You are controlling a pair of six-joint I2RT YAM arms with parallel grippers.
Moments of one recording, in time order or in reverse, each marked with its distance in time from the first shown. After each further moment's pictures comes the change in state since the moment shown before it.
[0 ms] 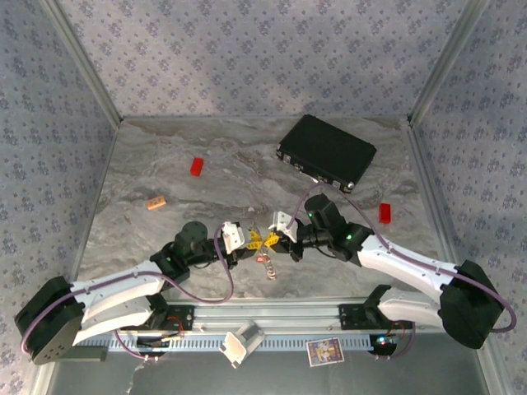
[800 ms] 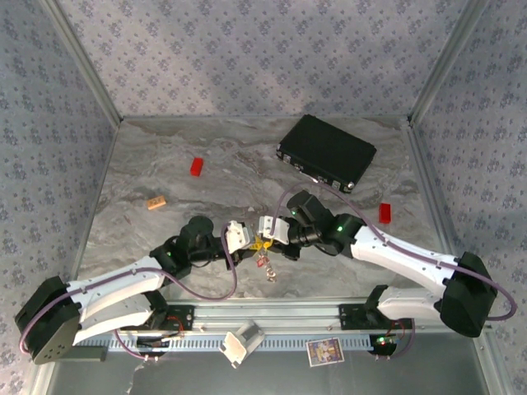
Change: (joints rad) left arm 0.000 0.009 0.084 -0.204 0.035 0.052; right arm 0.111 0.069 0.215 -0.333 0.214 -0.157
